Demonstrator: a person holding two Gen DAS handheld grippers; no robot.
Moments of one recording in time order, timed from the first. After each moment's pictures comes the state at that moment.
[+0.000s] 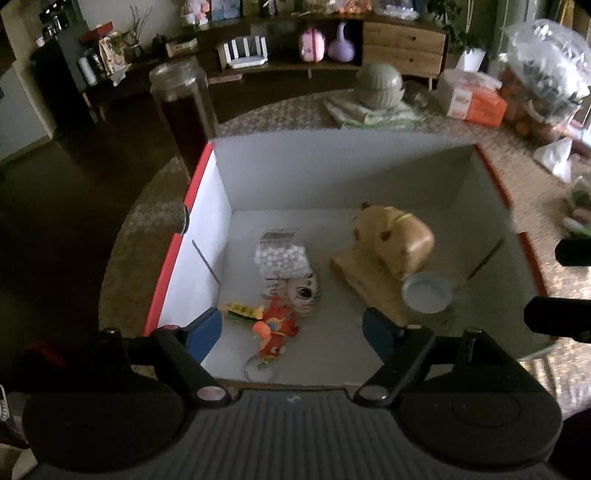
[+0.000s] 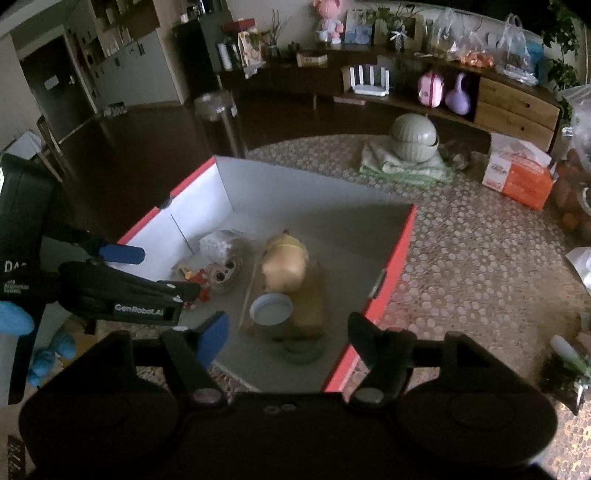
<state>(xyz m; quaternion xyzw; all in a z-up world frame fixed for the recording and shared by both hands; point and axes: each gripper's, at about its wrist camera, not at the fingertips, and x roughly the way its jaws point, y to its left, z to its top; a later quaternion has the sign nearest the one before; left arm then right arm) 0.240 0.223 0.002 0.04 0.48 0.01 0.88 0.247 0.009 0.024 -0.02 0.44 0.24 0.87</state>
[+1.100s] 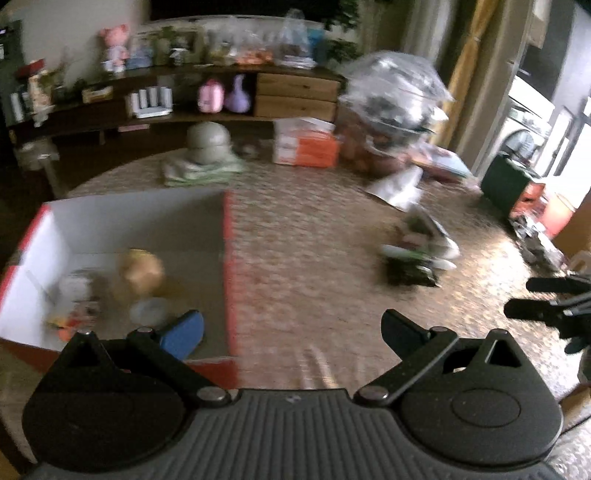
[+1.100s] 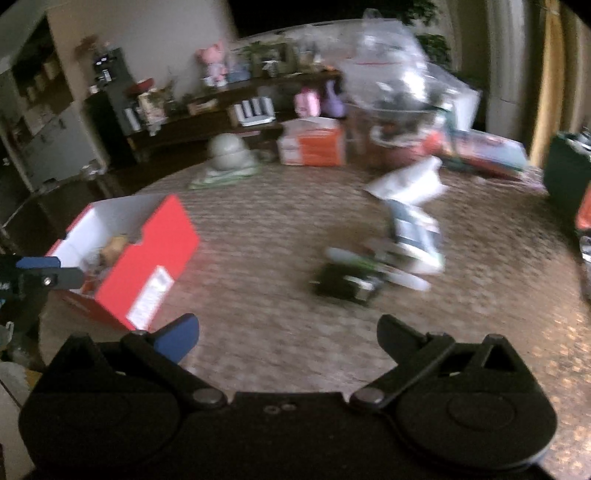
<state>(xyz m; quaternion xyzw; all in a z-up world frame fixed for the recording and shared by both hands) 0.175 0.040 0.043 -0.01 0.41 -0.13 0.90 0.156 -0.266 0.023 0.07 0.40 0.11 0.91</state>
